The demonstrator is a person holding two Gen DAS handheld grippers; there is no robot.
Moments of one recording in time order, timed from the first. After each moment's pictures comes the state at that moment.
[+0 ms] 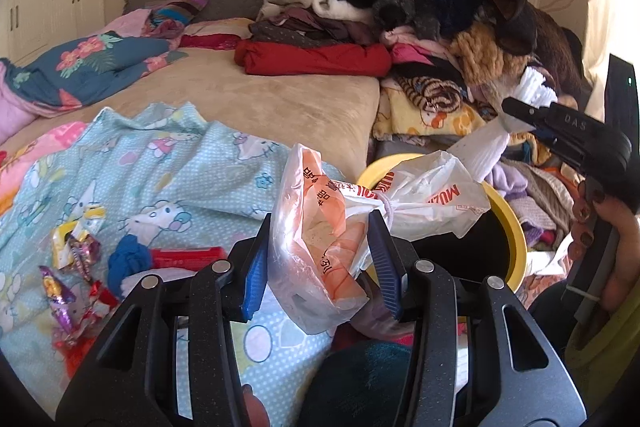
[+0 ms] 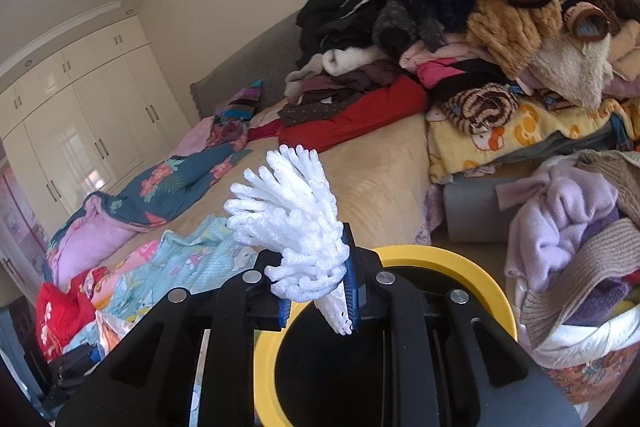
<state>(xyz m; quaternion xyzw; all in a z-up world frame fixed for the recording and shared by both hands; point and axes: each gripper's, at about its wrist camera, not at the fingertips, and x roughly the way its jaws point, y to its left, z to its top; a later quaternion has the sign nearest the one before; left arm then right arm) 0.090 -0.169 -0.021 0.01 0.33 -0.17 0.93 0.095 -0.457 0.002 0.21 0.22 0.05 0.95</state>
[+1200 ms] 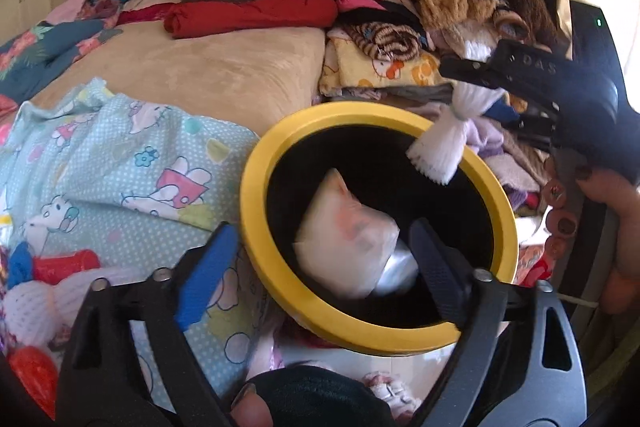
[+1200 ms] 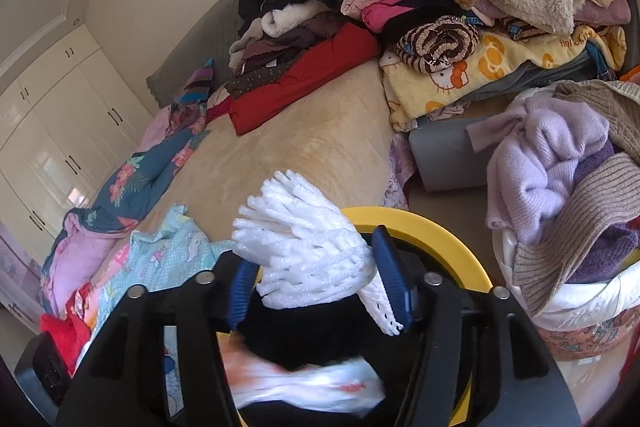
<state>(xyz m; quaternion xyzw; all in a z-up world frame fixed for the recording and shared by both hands) 0.120 -0.253 -0.076 0.03 0.38 -0.24 0.89 0.133 -0.496 -0.055 0.28 0.30 0.01 0.91</state>
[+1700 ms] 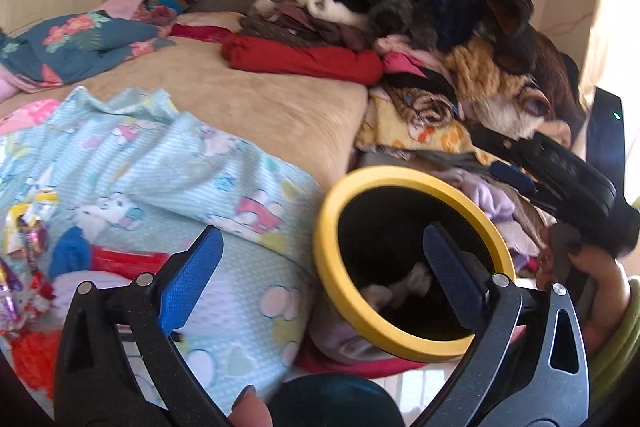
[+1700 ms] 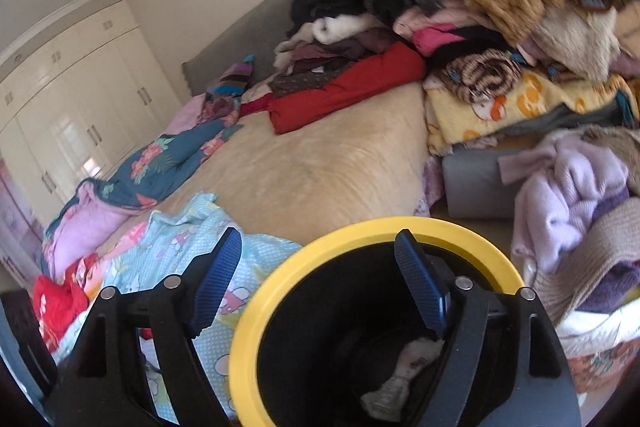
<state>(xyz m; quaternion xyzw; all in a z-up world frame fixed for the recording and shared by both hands) 0.113 -0.184 -0.039 -0.05 0.31 -0.18 0.93 0.123 -0.446 -0.027 0.21 0.26 0.06 0.94</state>
